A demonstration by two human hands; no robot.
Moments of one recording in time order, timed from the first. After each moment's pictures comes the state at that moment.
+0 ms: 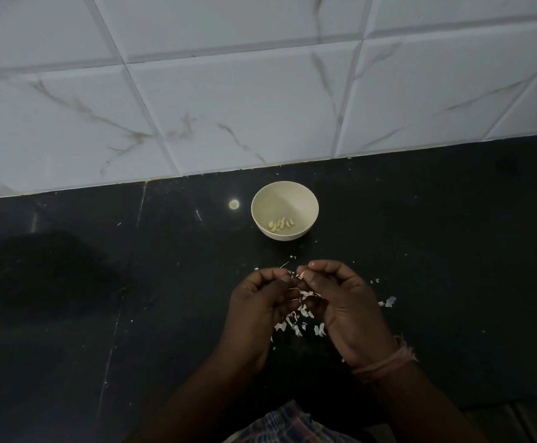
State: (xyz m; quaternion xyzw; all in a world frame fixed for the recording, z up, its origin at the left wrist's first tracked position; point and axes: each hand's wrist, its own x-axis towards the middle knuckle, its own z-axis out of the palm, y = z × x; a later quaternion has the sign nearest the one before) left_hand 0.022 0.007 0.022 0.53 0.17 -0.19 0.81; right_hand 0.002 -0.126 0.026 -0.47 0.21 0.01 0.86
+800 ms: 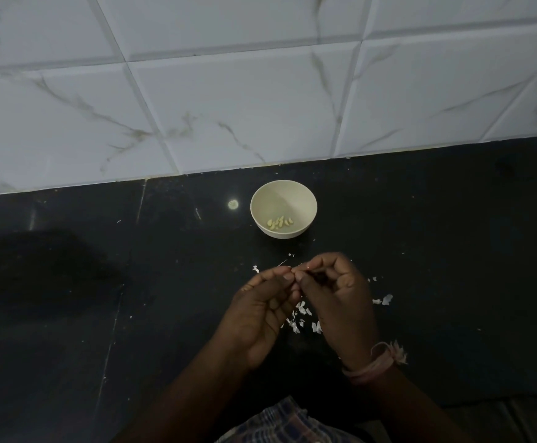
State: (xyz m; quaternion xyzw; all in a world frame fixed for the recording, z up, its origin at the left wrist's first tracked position) left_hand 0.021 0.006 0.029 0.37 0.24 -0.26 0.86; right_hand -0.005 -0.119 0.031 -0.70 0.12 -0.10 0.70
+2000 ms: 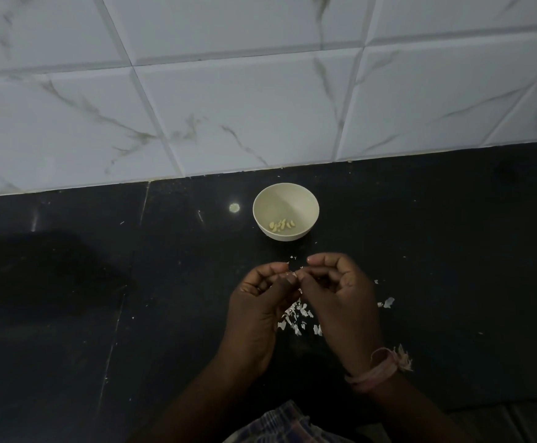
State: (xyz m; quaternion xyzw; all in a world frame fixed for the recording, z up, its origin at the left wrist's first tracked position) left_hand 0.009 0.000 0.038 0.43 0.15 -0.14 0.88; right_hand -0.008 -0.115 0.043 -0.72 0.17 -0.09 0.67
